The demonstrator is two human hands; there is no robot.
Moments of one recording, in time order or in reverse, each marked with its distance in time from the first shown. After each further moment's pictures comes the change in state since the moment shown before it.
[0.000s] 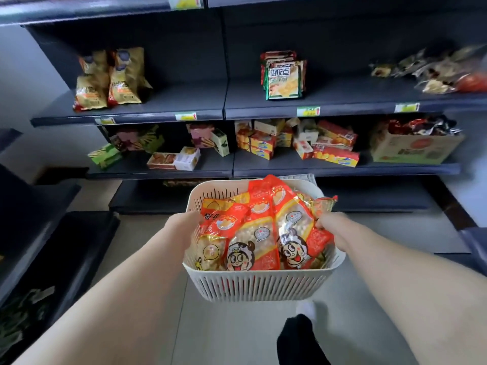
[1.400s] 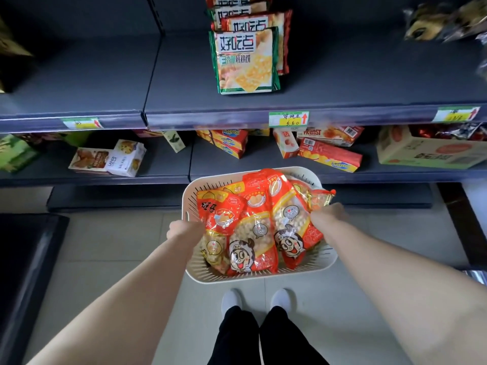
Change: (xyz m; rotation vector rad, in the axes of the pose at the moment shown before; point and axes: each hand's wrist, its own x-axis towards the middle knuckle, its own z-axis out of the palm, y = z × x) left_hand 0.219 0.198 0.228 0.218 0.092 -0.235; right_hand 0.322 -0.169 -0.047 -0.247 0.179 0.124
